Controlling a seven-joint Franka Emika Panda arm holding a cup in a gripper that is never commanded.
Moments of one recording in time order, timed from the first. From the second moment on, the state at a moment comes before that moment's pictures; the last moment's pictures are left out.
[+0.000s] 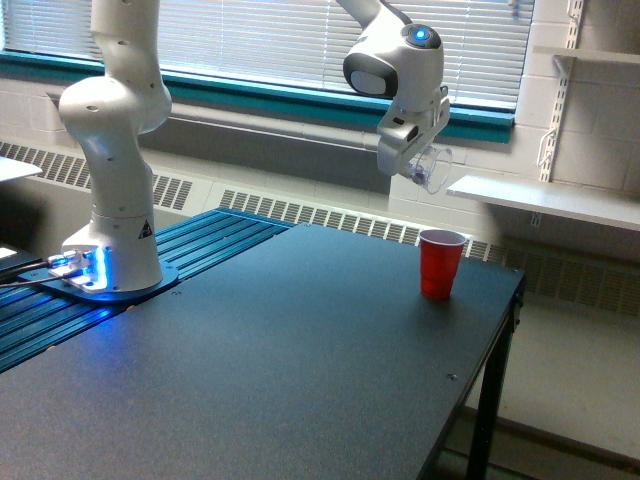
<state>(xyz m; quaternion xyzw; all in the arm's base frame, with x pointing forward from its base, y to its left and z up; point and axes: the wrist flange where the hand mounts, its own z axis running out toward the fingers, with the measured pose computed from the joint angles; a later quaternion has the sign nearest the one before) 0.465 0.300 0.347 -0.83 0.47 0.17 0.22</state>
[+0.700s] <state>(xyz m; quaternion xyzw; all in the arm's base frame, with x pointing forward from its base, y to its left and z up) 0.470 0.302 0.354 -0.80 0.51 0.19 0.24</state>
